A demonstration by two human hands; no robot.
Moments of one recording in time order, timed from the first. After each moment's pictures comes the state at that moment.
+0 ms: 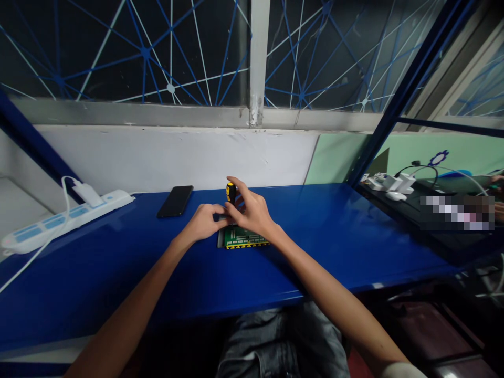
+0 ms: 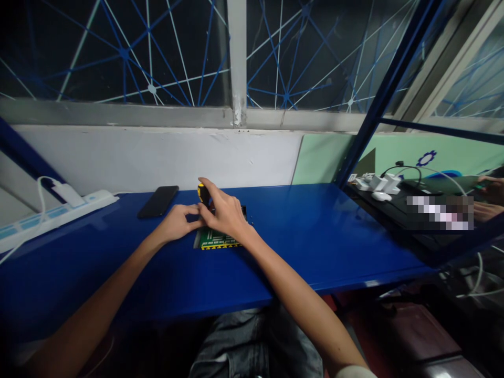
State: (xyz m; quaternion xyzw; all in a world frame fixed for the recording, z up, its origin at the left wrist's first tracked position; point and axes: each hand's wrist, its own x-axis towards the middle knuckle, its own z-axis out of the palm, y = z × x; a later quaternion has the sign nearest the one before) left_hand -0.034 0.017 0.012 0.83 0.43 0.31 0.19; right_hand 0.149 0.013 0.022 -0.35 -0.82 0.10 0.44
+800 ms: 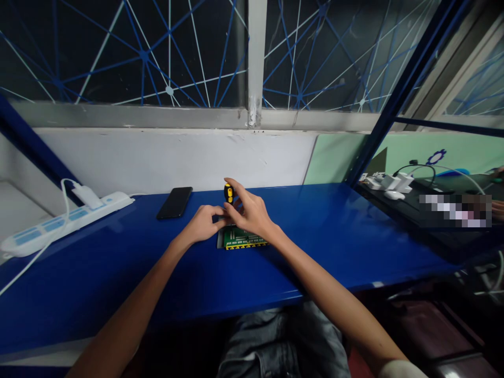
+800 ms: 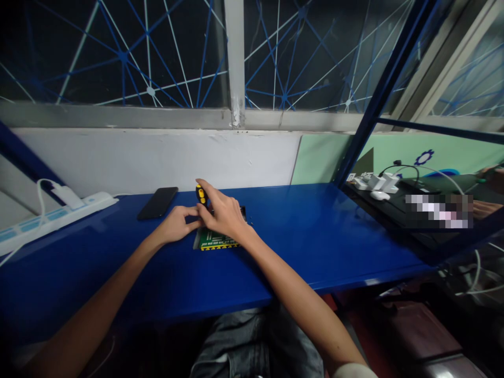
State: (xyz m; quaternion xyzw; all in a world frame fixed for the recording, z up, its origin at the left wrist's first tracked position) left_hand -0.037 0.019 0.012 0.84 0.43 0.28 0.19; right_hand 0.150 0.009 0.026 -0.35 -0.83 0.09 0.43
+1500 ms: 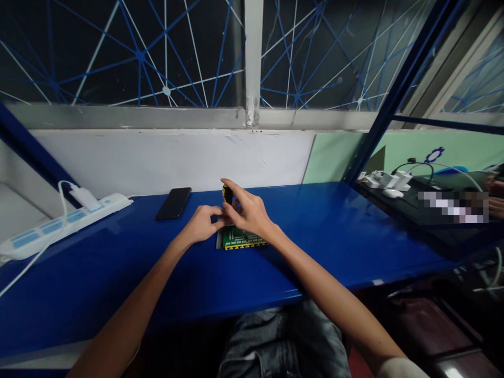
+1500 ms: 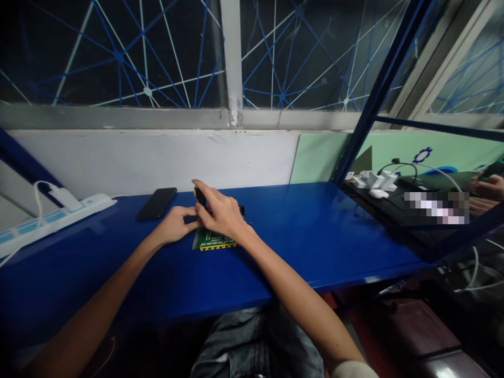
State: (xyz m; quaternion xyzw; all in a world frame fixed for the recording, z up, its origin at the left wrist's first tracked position) left_hand -0.036 0.018 0.013 0.83 0.44 0.29 0.20; right_hand 0.151 0.008 0.027 -0.35 -0.83 0.07 0.42
